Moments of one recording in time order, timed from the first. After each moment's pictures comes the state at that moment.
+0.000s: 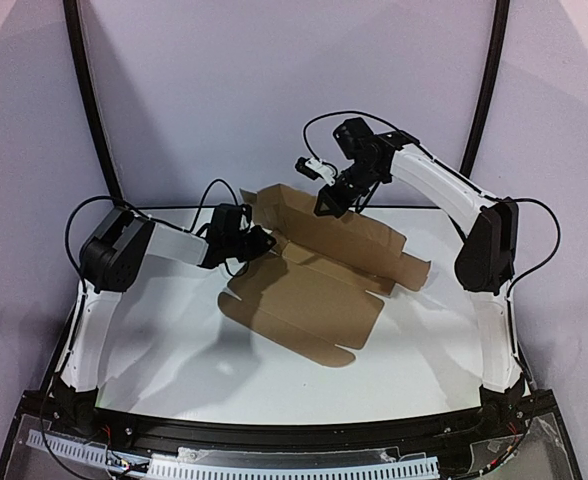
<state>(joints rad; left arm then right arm) -0.52 2.38 1.58 0.34 0.22 -0.71 0.57 2.23 2.33 -1.05 -0.27 -0.38</state>
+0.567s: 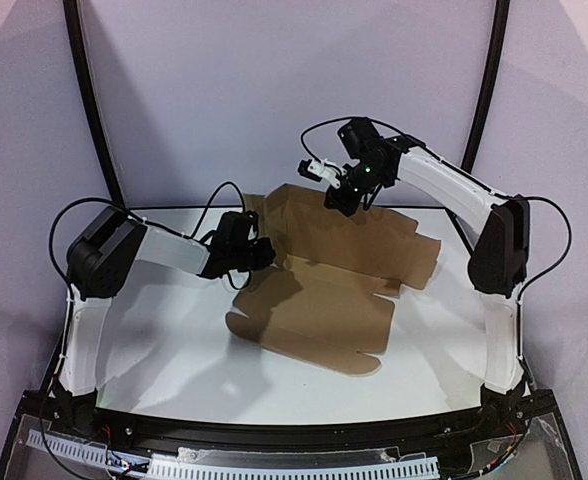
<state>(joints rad) -0.62 2.23 1.42 0.28 0.04 -0.62 0.57 2.14 2.17 -0.90 -0.08 -0.63</state>
